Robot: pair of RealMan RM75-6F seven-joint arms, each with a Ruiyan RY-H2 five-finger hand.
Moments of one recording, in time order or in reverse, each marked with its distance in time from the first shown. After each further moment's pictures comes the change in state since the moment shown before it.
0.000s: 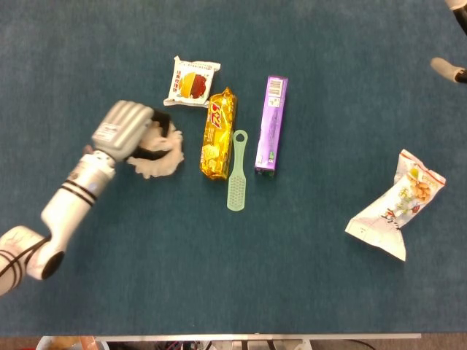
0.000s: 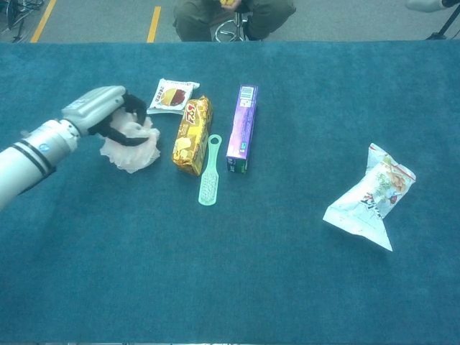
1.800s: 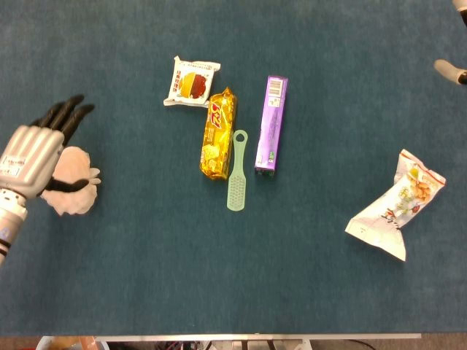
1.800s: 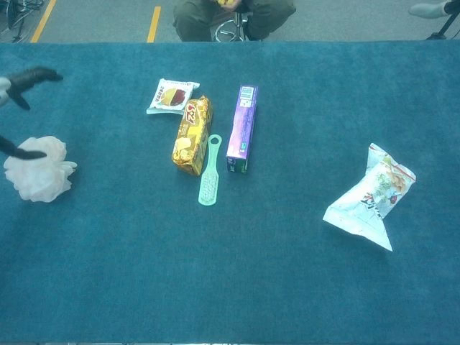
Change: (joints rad) left arm 0.220 0.558 0.019 -0.718 -0.115 0.085 0.431; right arm -0.014 -0.039 0.000 0.057 0.012 0.009 0.046
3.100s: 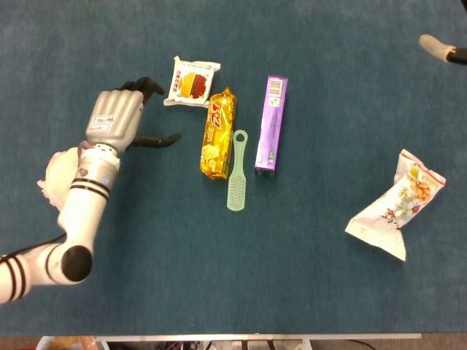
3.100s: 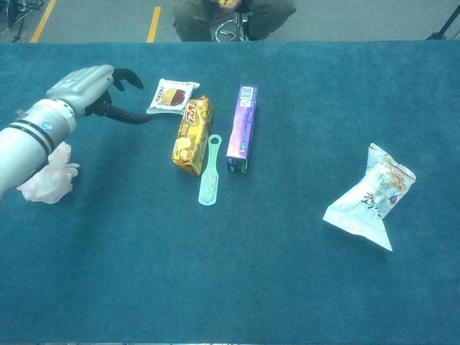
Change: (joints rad) left arm -0.249 -0.439 -0.207 0.187 -0.523 -0.100 0.374; right arm 0.069 -0.006 0.068 -0.010 0.007 0.033 0.039
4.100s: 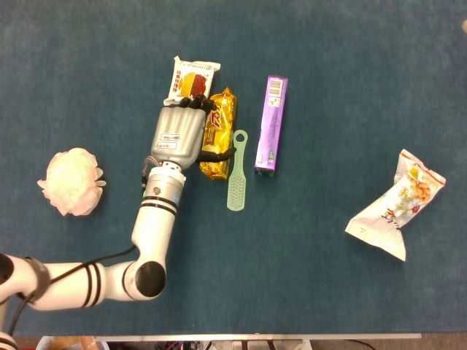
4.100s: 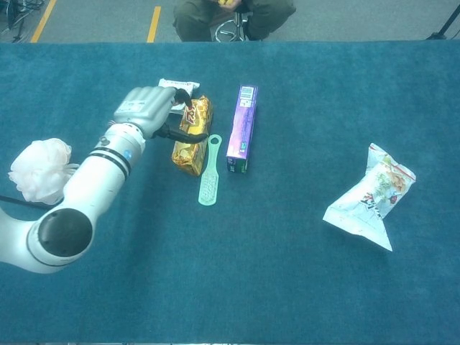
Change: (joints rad) left arm -0.112 -0.318 -0.007 0.064 -0.113 0.200 0.336; right arm -0.056 0.005 0.015 0.100 0.060 0.039 0.113
